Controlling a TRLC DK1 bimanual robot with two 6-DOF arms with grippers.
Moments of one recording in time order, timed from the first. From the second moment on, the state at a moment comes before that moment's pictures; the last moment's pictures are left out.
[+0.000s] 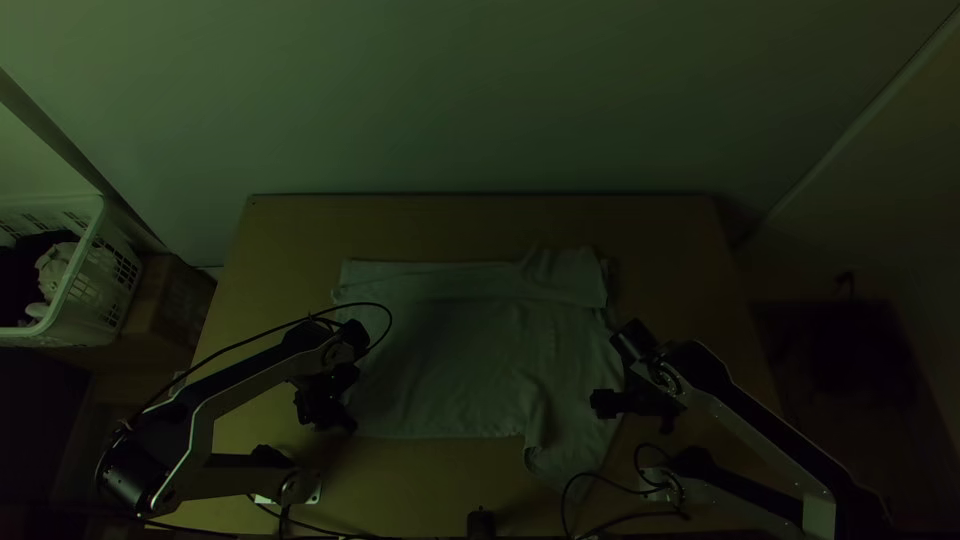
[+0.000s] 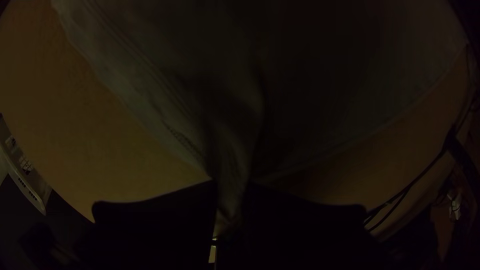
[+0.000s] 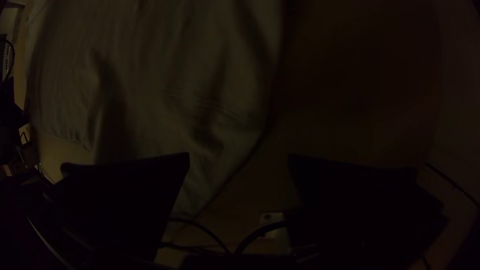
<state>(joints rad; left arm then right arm) -0.45 1.39 0.75 -1.20 -0.12 0.13 0.58 1.09 0.73 -1.16 -0.06 0.51</state>
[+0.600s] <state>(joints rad) -0.44 1.37 0.75 -1.19 -0.12 0.13 0.70 1.29 0.69 -1.17 -0.17 0.50</state>
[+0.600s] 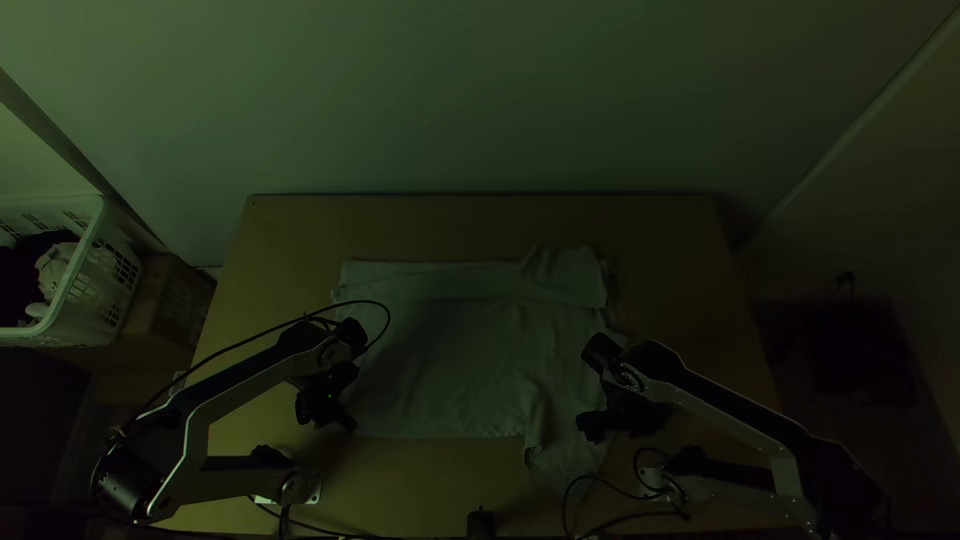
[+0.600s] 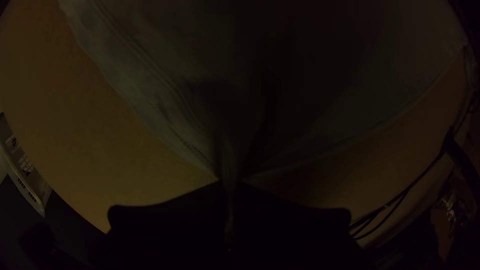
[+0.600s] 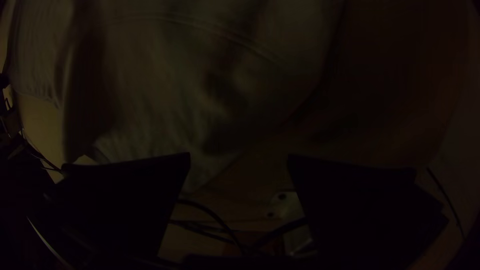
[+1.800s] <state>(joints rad) -0.21 1.33 0.96 -1.18 -0.04 0.22 0.63 1.21 0.83 -1.16 -0.07 0.39</state>
